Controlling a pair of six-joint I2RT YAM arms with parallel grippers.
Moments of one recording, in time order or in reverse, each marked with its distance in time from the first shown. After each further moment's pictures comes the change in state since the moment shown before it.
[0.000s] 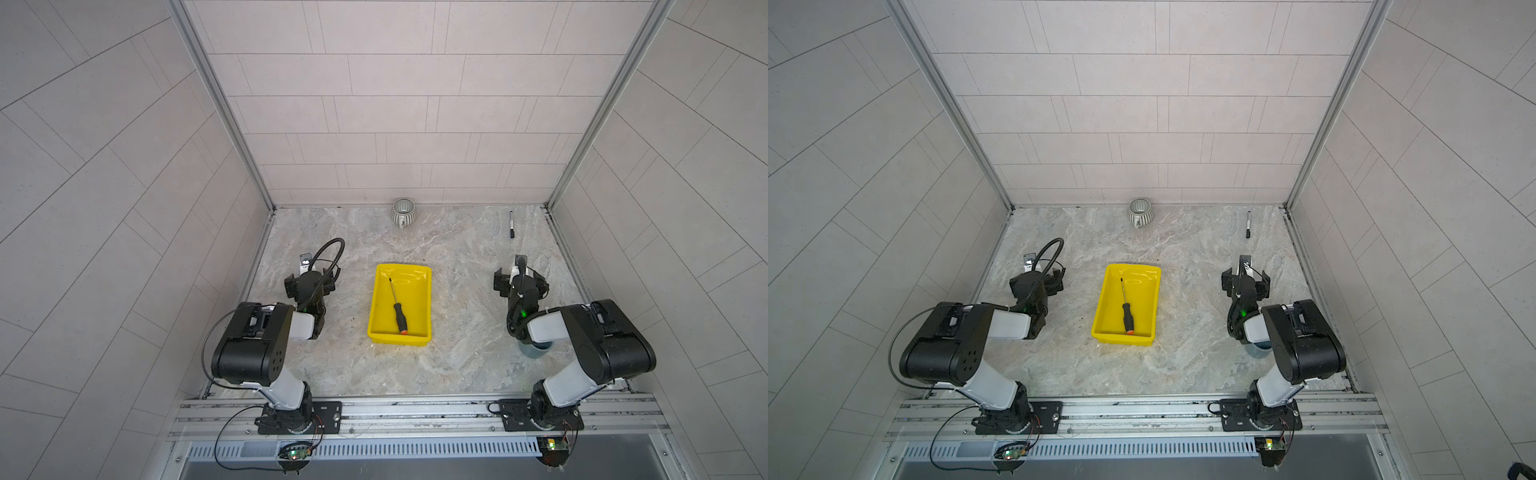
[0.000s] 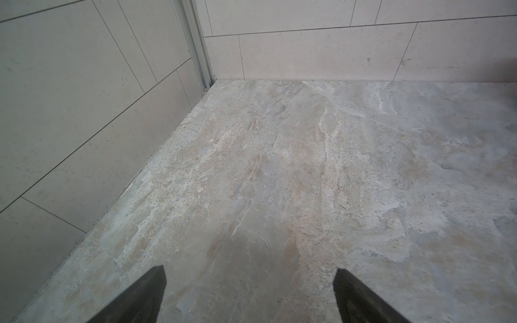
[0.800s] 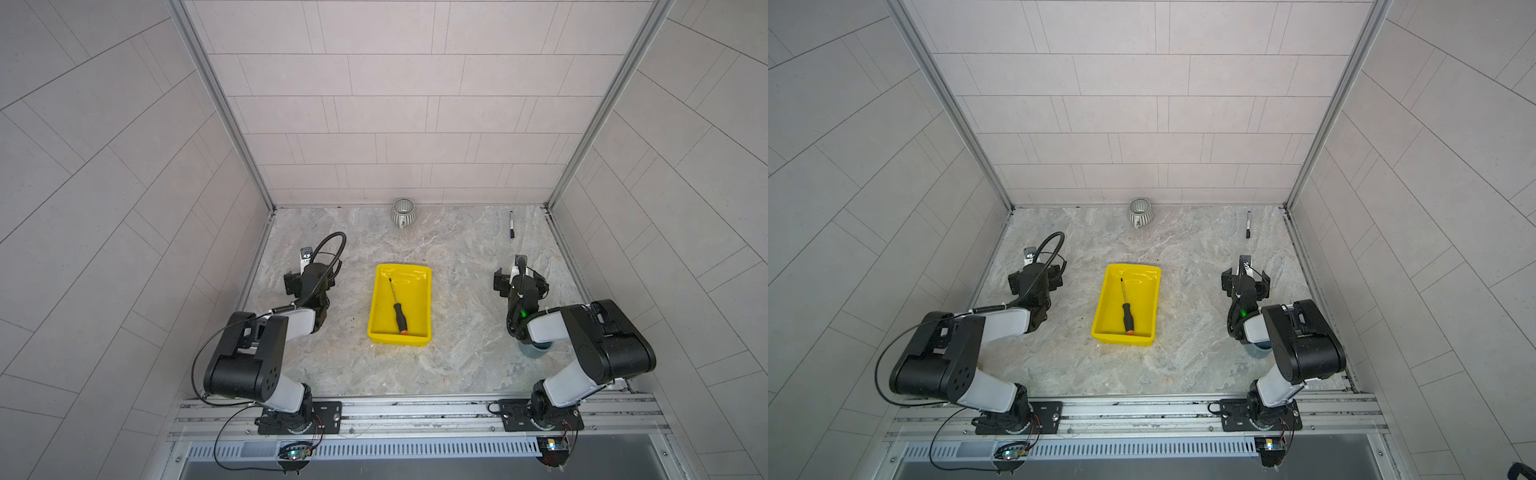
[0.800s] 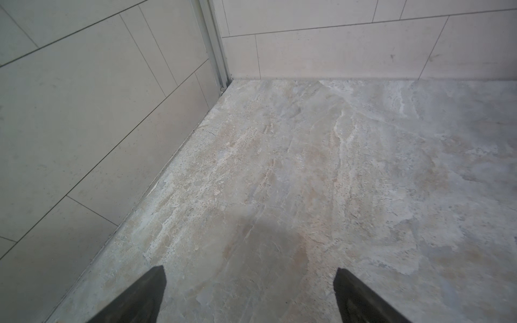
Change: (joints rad) left arm -0.031 -0.061 0.030 -0.137 -0.114 -0.025; right arm 0.000 0.000 0.000 0.000 0.000 0.000
